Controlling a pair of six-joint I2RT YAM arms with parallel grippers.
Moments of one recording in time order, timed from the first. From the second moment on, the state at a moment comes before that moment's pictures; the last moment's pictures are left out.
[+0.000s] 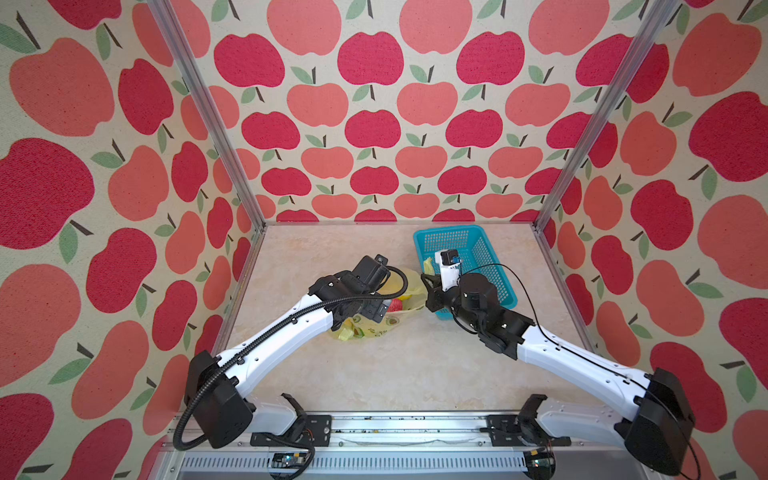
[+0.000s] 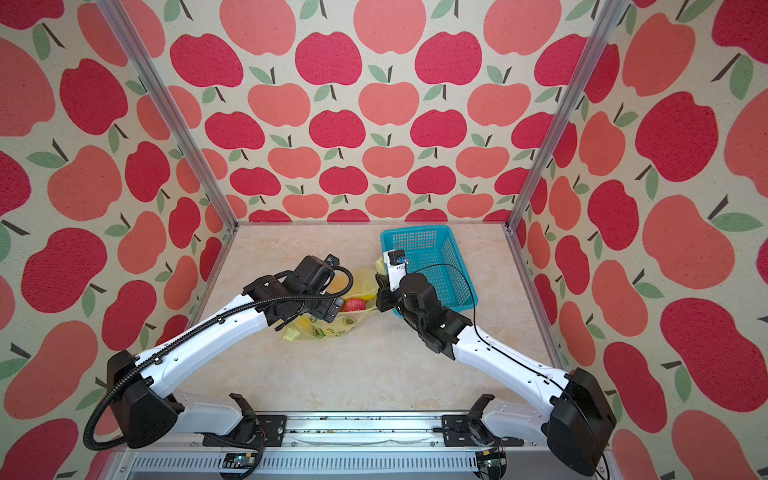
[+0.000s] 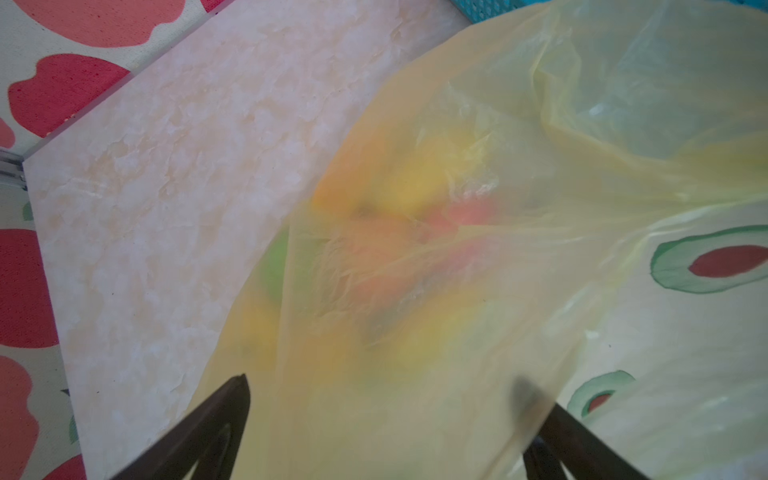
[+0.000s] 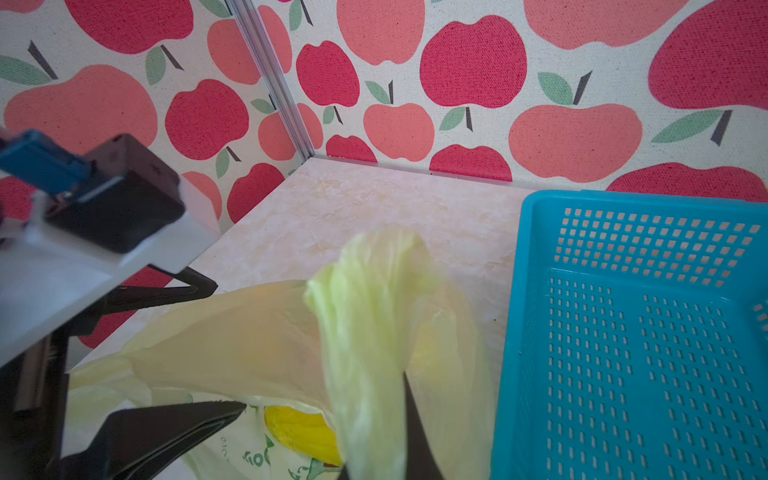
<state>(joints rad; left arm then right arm) -0.75 1.38 1.24 -0.89 -0.31 -0.09 0.88 1.17 0.82 0.07 0.16 0.28</state>
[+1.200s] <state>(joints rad) -0.51 1.62 1.74 -0.93 -0.37 0.02 0.88 1.06 0.71 0.11 0.15 0.26</state>
